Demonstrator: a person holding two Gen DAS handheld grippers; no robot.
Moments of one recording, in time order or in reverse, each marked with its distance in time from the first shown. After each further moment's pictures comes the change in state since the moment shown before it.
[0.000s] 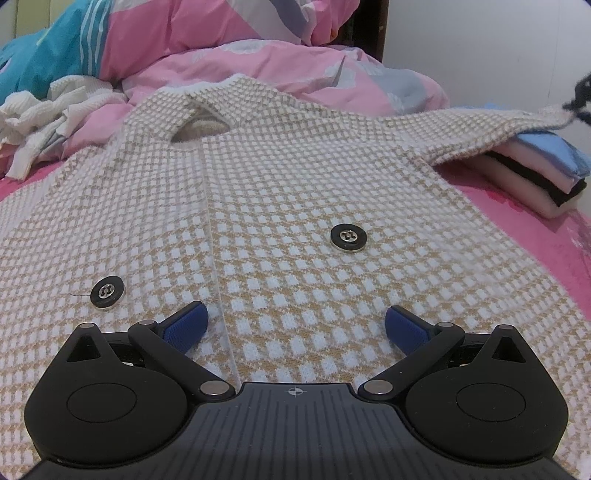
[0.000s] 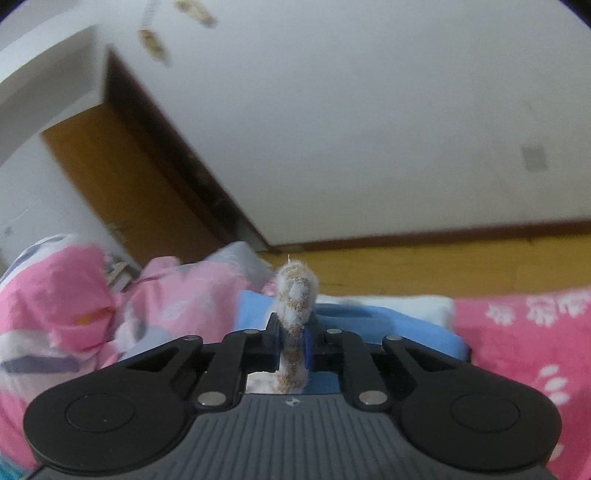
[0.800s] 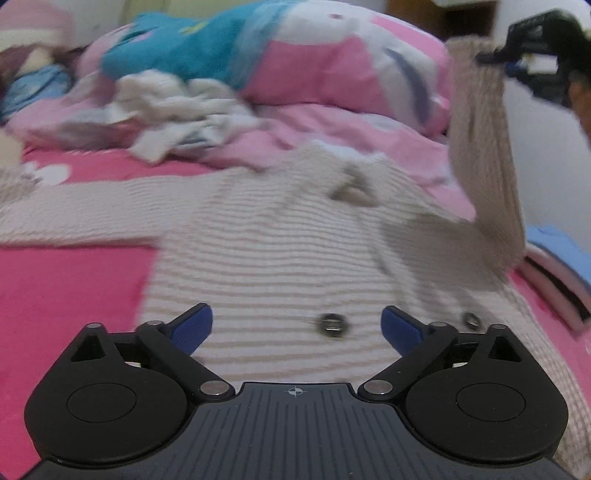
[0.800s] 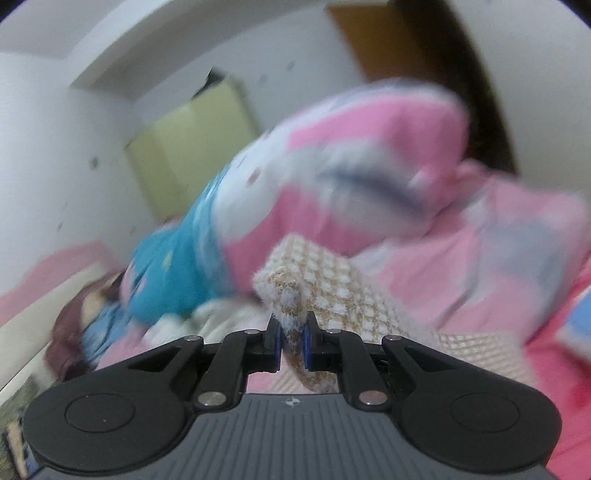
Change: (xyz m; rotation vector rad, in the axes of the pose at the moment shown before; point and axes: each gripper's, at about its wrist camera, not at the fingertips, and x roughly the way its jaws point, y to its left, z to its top) left arm -0.083 0.151 -0.016 -0.327 -0.158 0.120; right arm -0.105 0.359 -0.227 -0.462 0.344 0.667
